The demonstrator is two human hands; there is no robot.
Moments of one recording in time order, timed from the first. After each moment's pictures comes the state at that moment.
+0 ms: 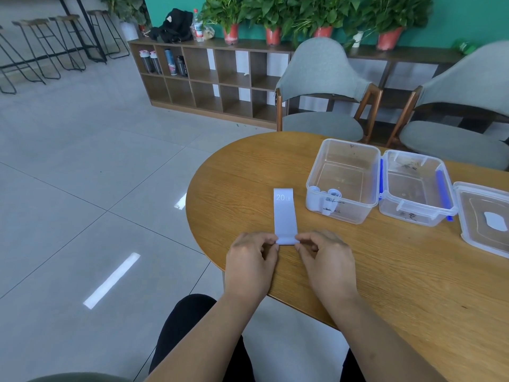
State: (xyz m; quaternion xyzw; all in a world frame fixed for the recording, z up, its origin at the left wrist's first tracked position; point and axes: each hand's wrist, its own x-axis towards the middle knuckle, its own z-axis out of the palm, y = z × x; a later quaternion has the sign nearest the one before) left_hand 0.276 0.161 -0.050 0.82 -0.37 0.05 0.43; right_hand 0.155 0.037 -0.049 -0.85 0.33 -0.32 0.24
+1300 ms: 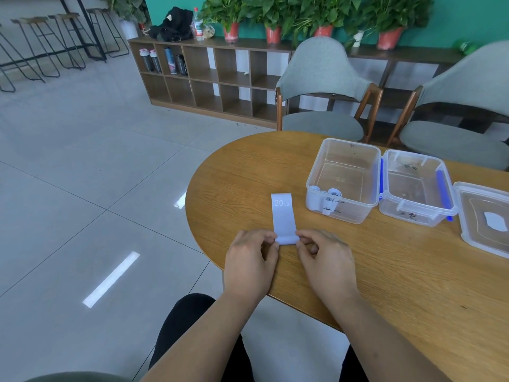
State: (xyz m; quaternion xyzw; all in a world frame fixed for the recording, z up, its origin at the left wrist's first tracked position) left_hand 0.279 0.162 -0.053 0.82 -0.39 0.04 0.42; right_hand 0.155 0.036 -0.046 -0.86 0.34 -0.31 0.24
